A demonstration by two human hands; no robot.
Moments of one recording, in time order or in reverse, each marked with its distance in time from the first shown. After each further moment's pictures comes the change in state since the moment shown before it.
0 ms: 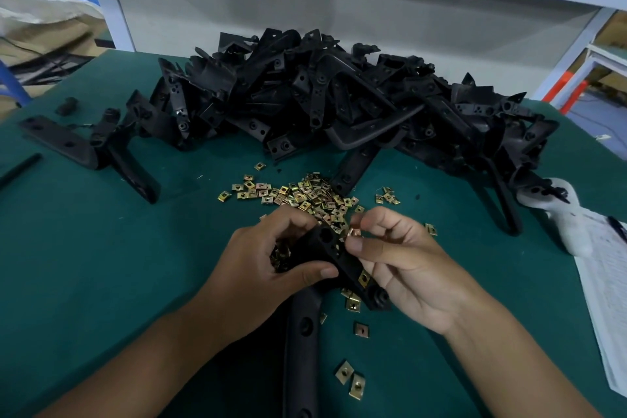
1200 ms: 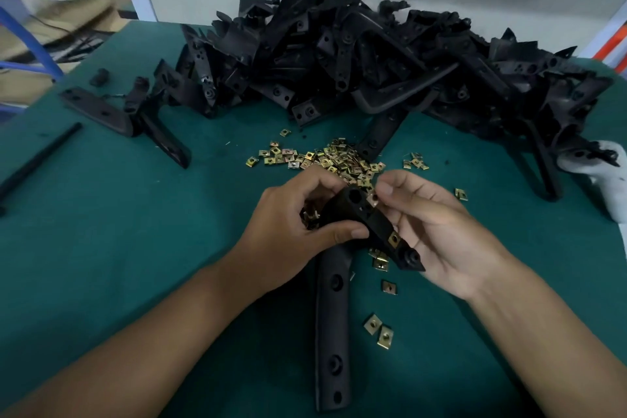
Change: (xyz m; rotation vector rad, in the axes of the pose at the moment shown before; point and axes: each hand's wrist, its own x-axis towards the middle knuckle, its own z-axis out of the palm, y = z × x) left_hand 0.000 -0.001 0.000 -0.017 0.000 0.035; right_hand -0.002 0.005 0.008 0.027 0.055 0.051
